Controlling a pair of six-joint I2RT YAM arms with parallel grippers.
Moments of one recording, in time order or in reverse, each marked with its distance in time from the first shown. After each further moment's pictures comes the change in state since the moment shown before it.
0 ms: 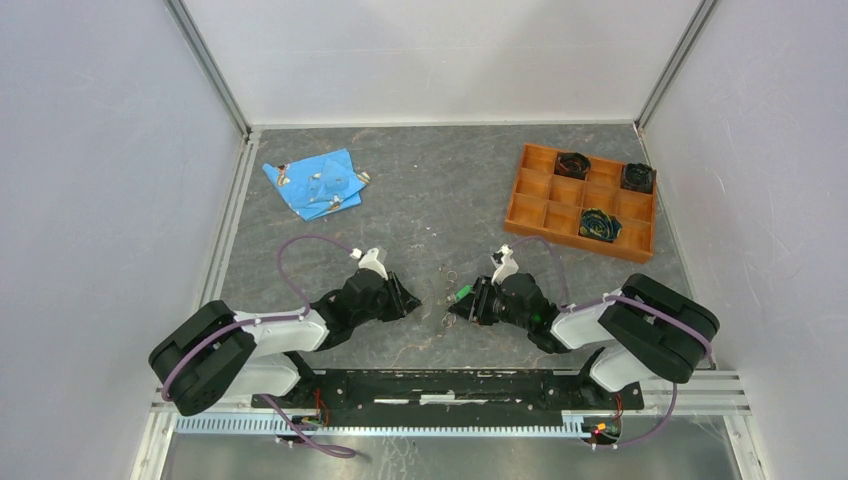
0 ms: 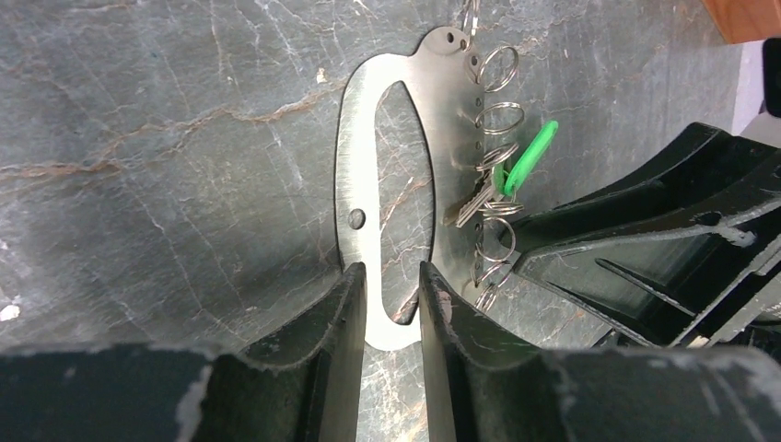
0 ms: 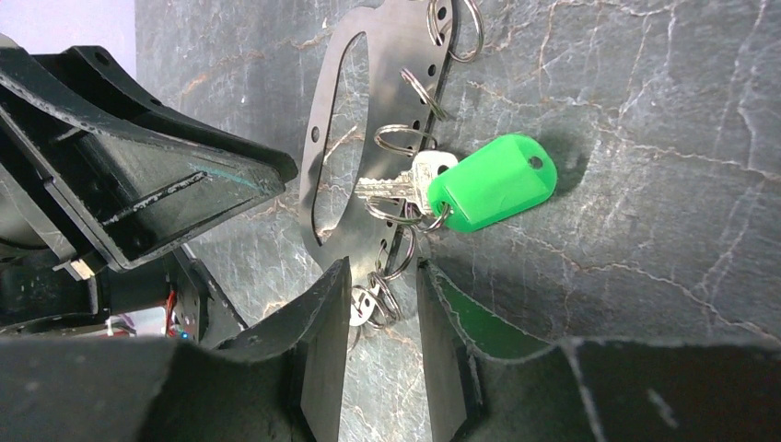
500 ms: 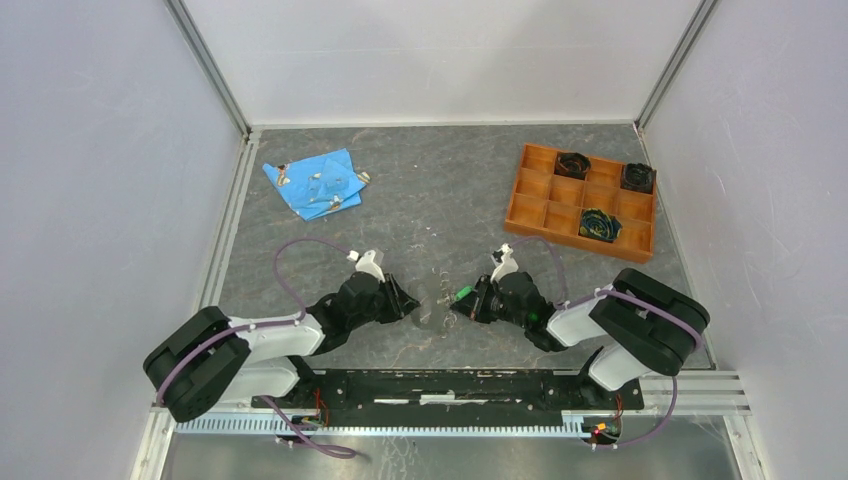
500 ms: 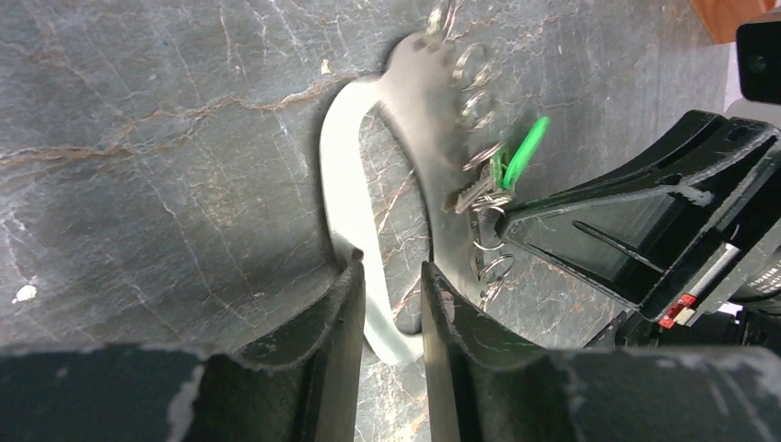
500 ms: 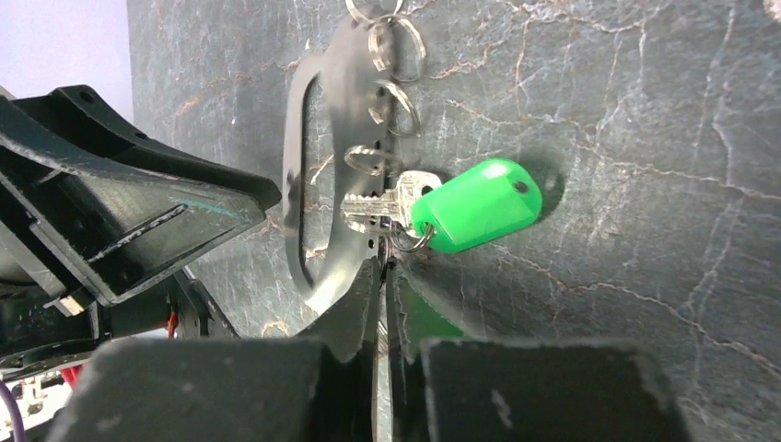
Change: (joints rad) left arm 0.000 -0.028 -0.036 0.031 0.002 0.000; right arm 0.002 0.050 0.011 0.031 0.025 0.033
